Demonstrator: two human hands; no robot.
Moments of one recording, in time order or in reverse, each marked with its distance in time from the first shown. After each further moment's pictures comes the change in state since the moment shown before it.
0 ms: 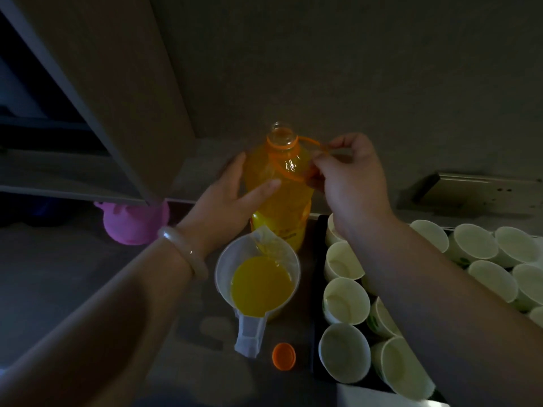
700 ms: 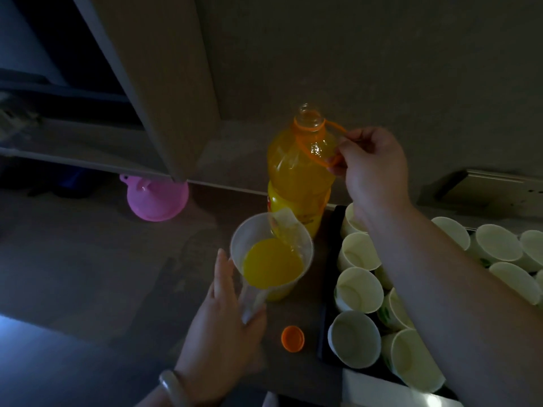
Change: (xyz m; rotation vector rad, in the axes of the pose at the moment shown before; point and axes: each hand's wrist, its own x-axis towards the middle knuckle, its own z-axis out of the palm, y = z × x) left_hand -0.152 -0.056 0.064 0.187 0.239 -0.170; right_hand -0.001 0.006 0.003 -0.007 -0.017 -0.071
